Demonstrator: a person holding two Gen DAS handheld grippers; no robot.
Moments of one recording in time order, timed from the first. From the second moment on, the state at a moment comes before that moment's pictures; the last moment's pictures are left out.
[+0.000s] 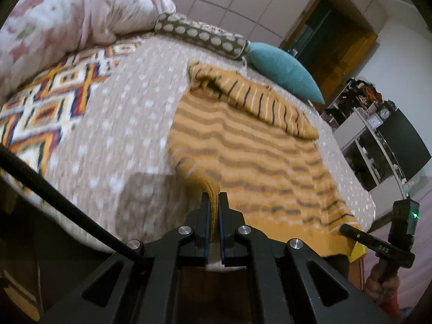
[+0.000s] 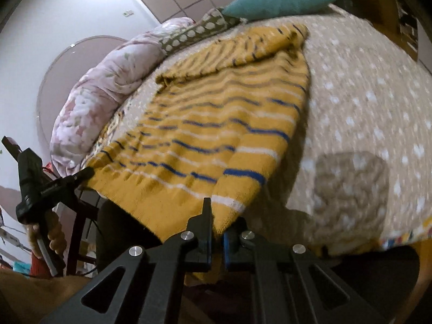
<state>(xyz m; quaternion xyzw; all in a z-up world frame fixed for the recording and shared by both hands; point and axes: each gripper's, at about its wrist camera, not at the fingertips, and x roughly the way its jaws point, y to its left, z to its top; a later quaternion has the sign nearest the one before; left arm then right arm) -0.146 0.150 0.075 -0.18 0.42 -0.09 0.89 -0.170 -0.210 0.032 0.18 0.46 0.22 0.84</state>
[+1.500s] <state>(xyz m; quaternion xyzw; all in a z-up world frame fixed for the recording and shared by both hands) 0.191 0.168 0.089 -0.20 0.43 -0.05 0.88 0.180 -0.317 0.040 0.39 0.40 0.04 0.83</state>
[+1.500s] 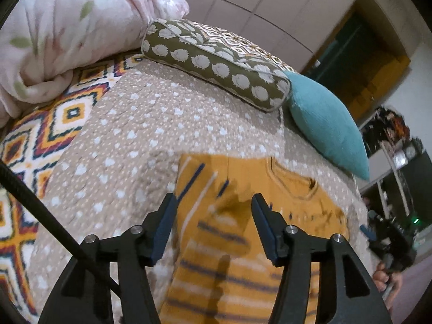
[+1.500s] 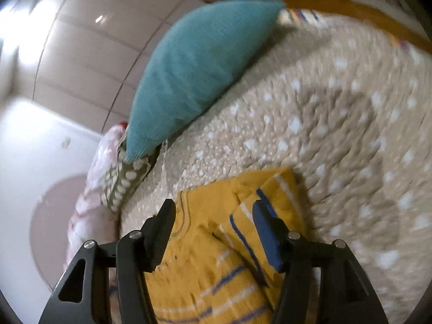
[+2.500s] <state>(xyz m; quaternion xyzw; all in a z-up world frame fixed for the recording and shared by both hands) 0.055 0.180 0.023 -0.10 0.43 0.06 0.89 0.002 -0.220 0.086 0.02 0.38 0.01 0.92</state>
